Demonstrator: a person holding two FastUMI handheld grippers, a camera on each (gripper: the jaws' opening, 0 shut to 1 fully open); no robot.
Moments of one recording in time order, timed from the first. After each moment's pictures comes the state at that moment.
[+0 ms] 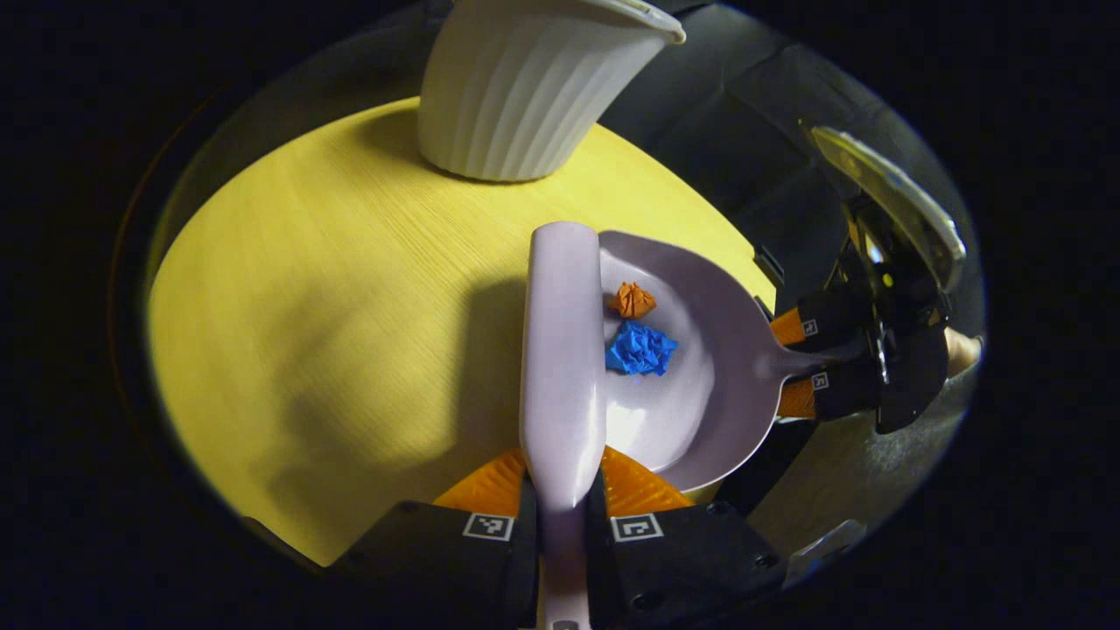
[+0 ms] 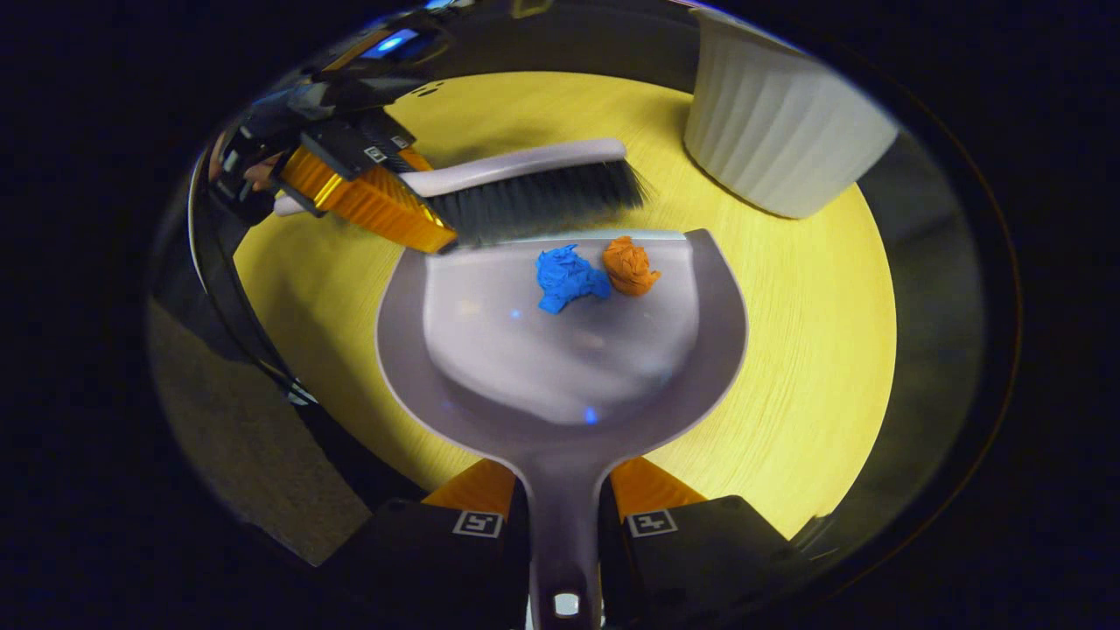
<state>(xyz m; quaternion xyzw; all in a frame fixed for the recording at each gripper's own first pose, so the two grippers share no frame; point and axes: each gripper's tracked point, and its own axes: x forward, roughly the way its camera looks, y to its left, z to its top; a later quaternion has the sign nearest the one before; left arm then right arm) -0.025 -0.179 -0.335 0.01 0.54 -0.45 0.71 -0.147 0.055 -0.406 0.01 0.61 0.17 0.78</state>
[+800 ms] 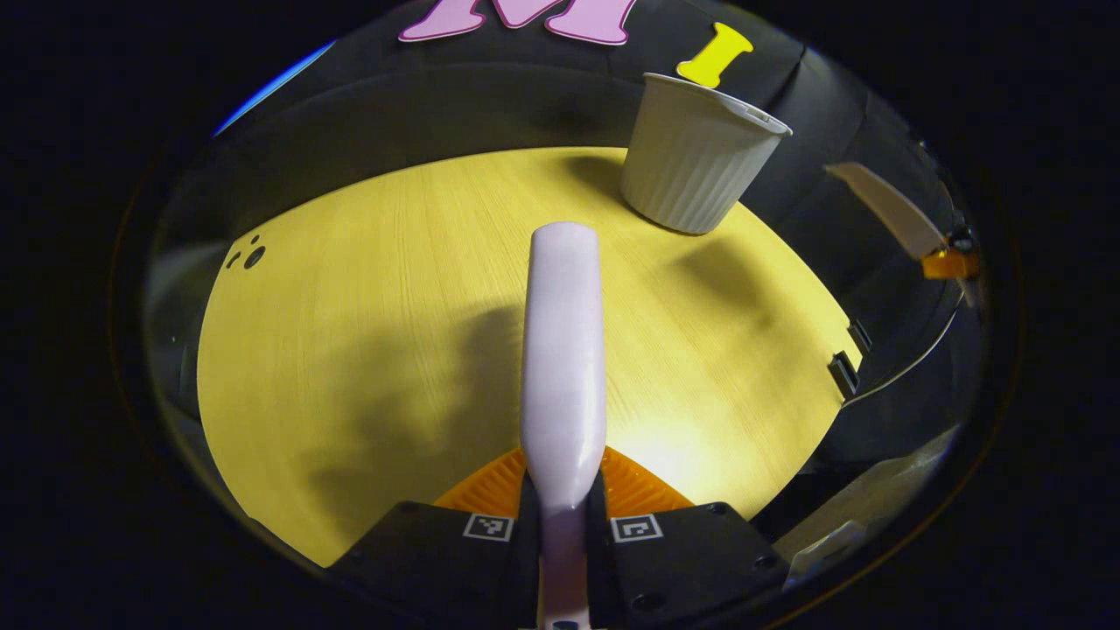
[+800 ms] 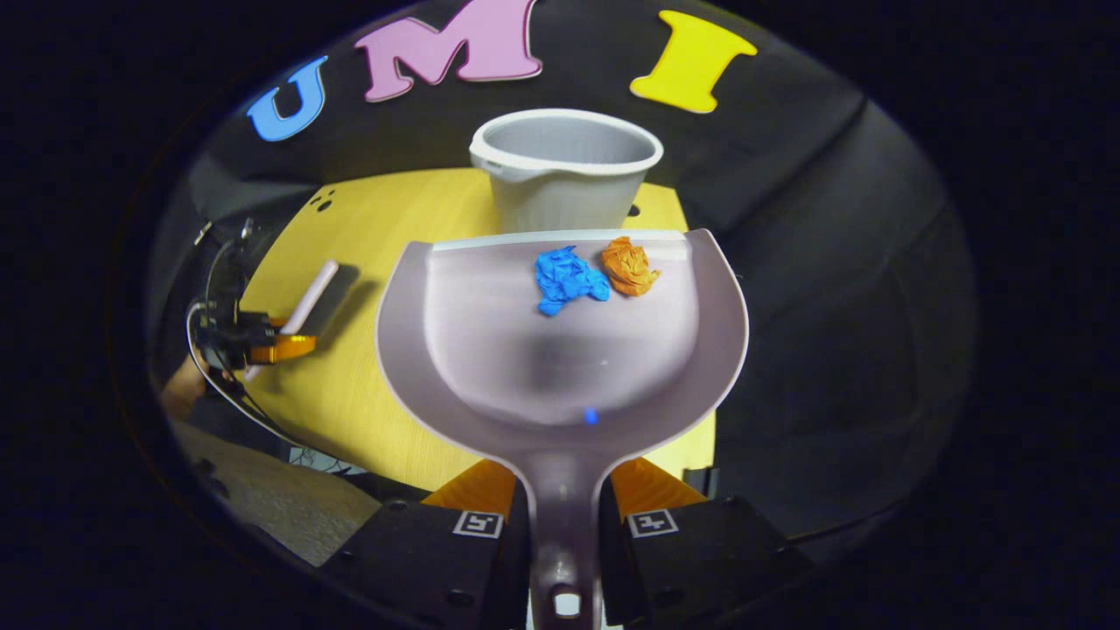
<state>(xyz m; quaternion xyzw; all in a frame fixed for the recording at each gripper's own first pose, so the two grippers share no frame) -0.041 -0.107 -0.354 -0.03 0.51 -0.24 0.83 -0.106 0.010 -0.341 0.04 0.56 -0.01 0.83</state>
